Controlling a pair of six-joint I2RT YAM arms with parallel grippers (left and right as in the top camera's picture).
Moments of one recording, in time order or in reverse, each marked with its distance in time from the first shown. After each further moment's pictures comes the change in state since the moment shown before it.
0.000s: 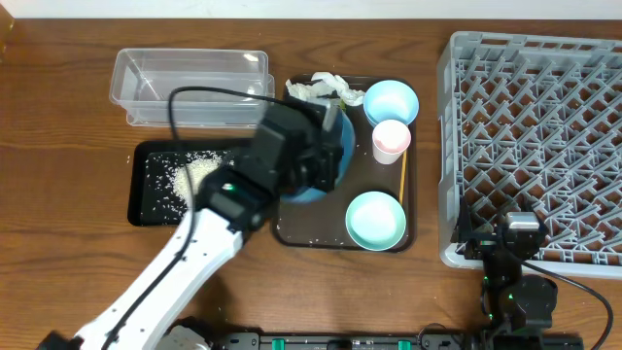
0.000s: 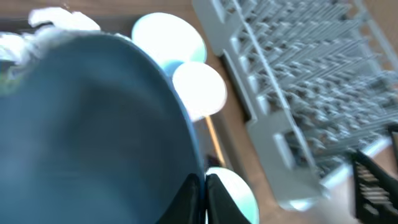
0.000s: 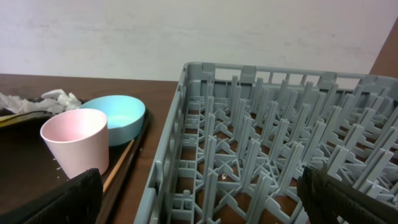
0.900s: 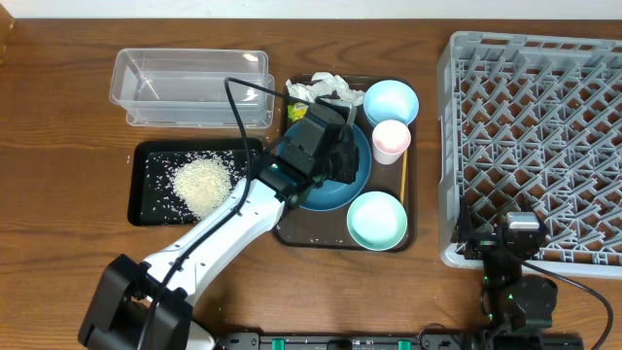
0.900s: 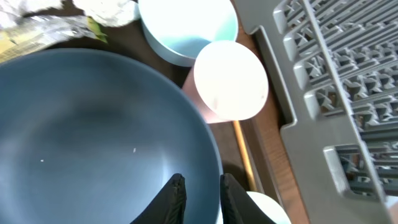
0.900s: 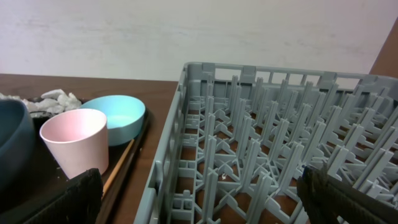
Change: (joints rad) left arm -0.040 0.248 0.000 0.139 -0.049 -0.048; right arm 0.000 0.000 0.000 0.000 0.000 0.000
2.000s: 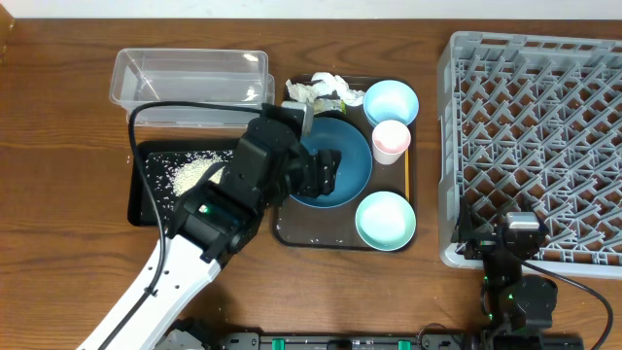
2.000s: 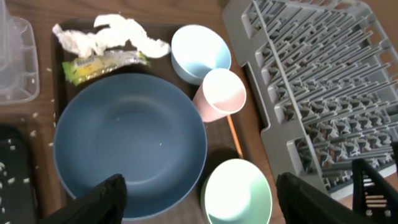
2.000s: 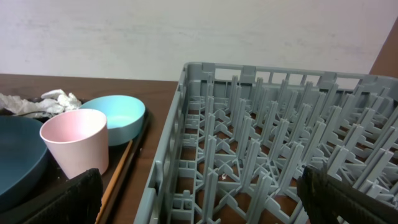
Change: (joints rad) left arm 0.043 -0.389 0.000 -0.283 -0.066 -0.024; right arm 0.000 0.000 0.000 0.000 0.000 0.000
